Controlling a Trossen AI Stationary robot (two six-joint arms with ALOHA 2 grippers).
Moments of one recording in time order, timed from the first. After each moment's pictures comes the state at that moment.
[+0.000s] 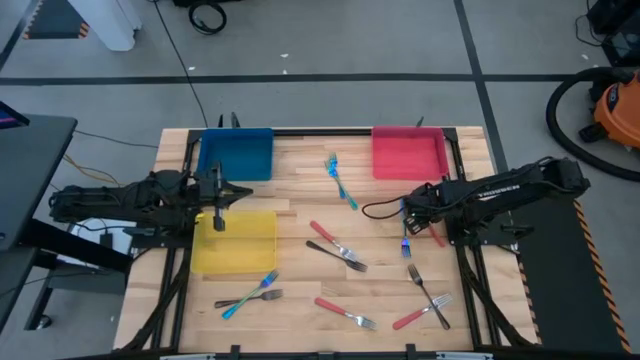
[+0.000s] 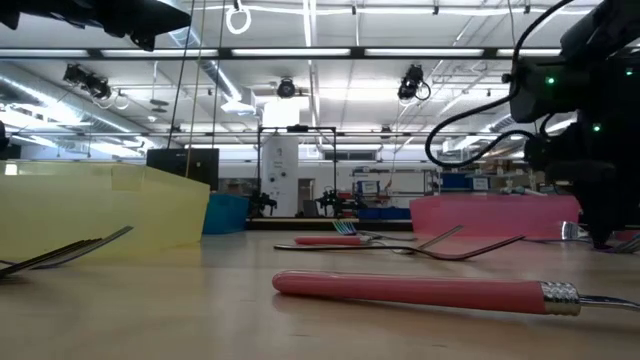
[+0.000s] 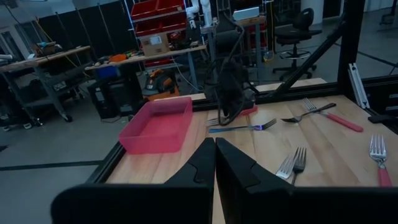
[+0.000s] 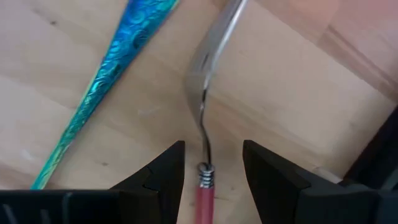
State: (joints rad) left arm 0.00 0.45 0.46 -0.07 -0.16 0.17; right arm -0.06 1.11 0.43 -0.89 0.16 1.02
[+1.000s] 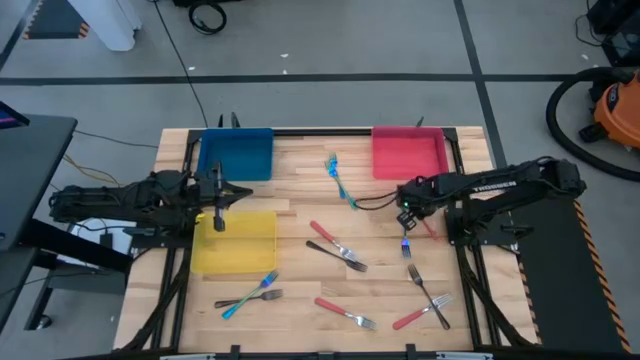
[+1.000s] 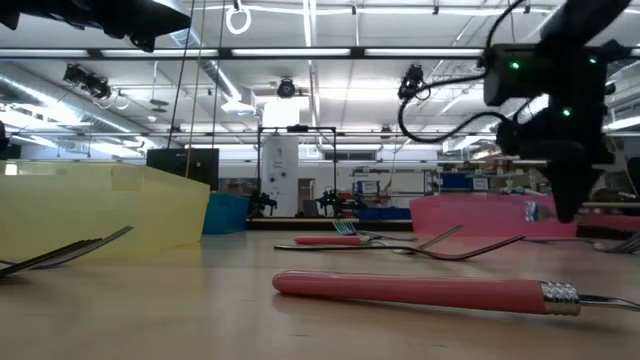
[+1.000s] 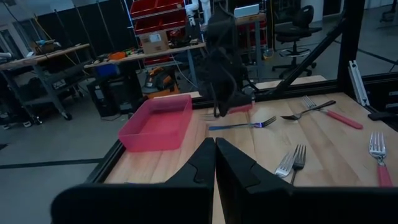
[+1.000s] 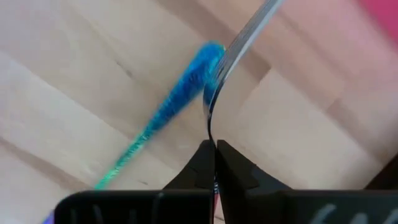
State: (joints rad) left arm 0.00 0.45 0.46 -0.08 -0.16 0.17; right arm -0.15 1.15 0.56 -0.89 0.16 0.75
